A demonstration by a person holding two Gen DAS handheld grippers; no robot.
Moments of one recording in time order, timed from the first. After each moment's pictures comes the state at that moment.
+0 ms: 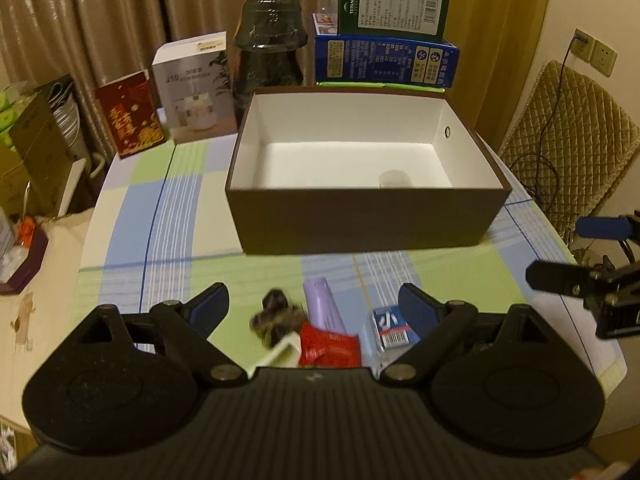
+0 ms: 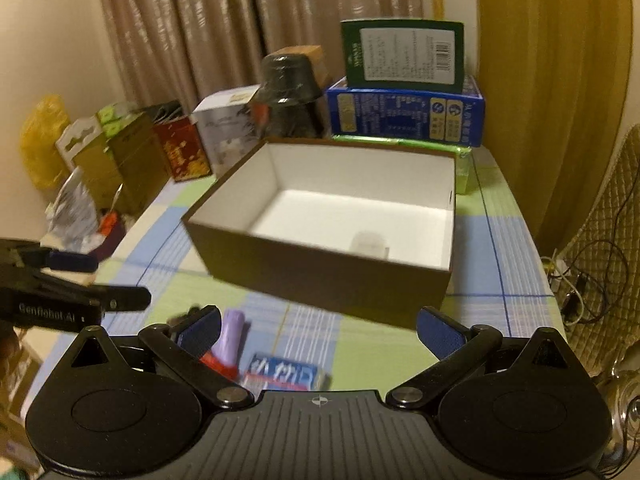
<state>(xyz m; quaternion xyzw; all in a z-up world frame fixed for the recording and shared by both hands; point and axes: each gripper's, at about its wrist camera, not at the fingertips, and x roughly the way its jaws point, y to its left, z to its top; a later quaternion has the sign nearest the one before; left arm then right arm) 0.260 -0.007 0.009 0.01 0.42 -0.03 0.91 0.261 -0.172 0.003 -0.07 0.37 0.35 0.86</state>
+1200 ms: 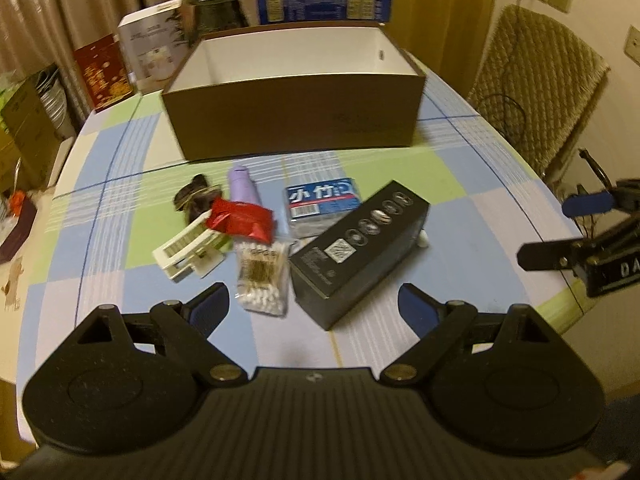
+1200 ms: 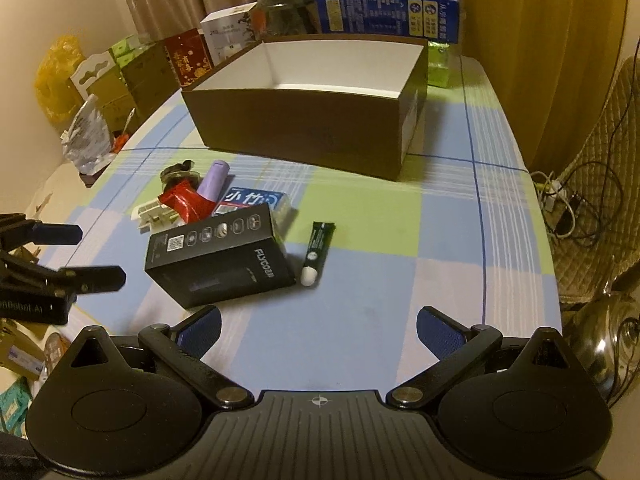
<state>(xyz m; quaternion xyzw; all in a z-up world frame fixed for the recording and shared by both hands) 0.151 -0.092 -0.042 0.04 0.45 -0.06 0.89 0.211 -0.282 -0.055 -0.09 0.45 0.35 0.82</state>
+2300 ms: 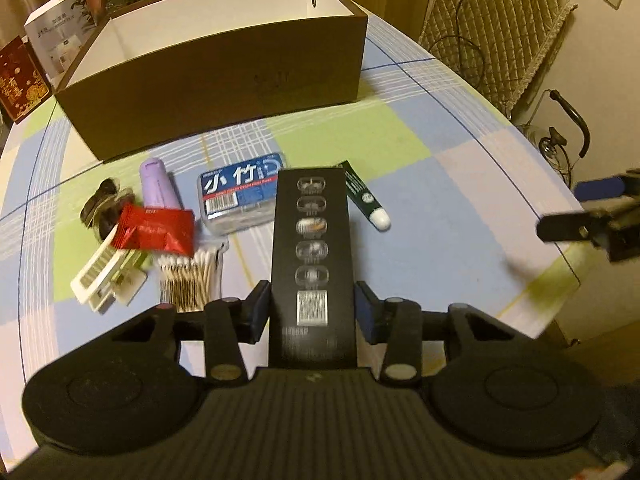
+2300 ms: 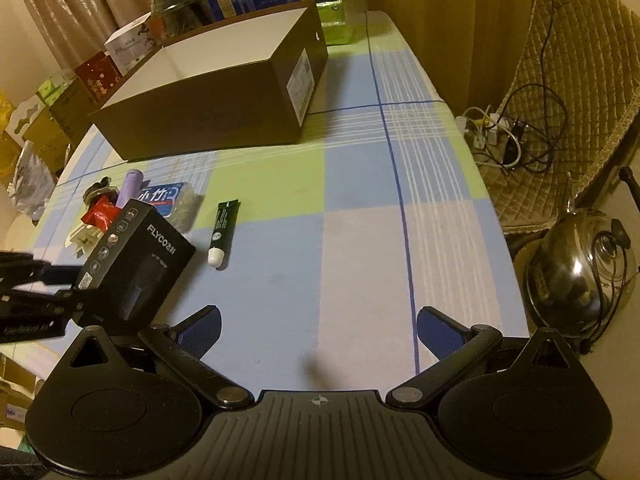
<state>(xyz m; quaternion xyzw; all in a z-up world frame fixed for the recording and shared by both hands) 0.210 -0.131 -0.086 0.08 0.50 -0.13 0.85 0.236 -0.338 -0.082 -0.03 0.49 0.26 0.83</state>
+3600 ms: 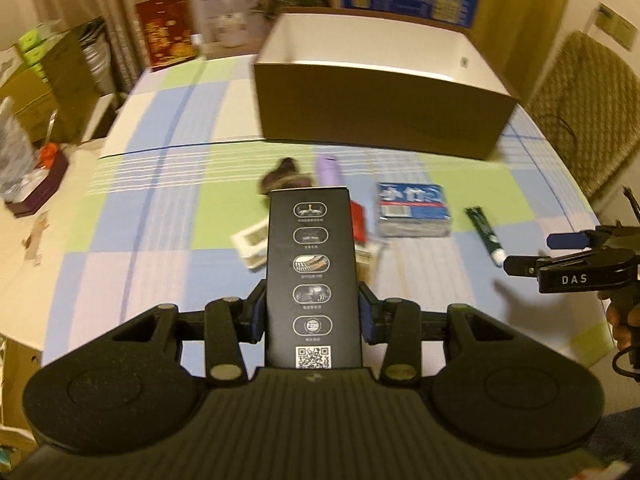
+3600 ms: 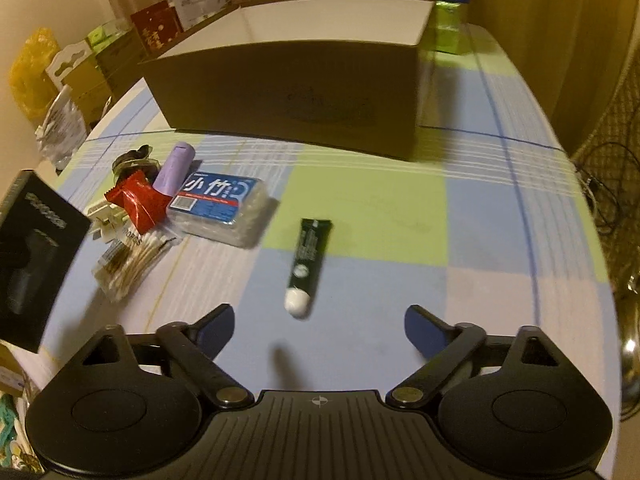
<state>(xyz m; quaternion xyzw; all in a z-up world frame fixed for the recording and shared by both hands) 0.171 -0.007 -0.040 -0.01 0.47 0.02 0.88 0.258 -0.222 -0.128 -0.10 0.47 0.34 0.81</state>
